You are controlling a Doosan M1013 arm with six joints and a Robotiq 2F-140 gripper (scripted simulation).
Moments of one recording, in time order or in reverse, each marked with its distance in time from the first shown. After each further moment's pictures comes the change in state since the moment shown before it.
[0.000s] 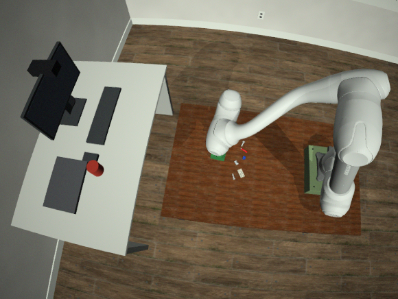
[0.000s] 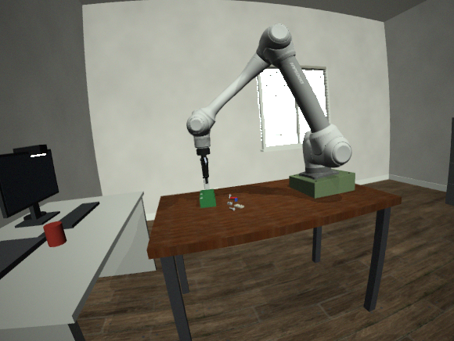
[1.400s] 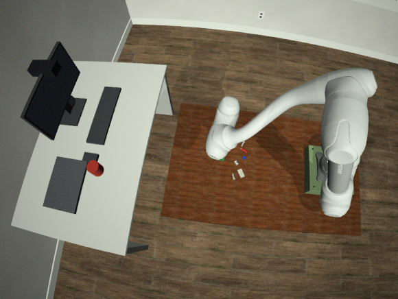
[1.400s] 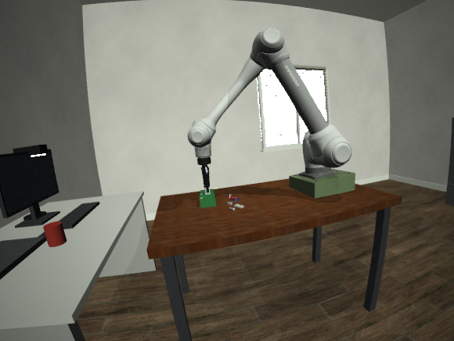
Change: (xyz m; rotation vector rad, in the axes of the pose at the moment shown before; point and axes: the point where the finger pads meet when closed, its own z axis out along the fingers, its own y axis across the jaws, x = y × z) arm 0.000 0.000 0.053 0.000 0.000 0.000
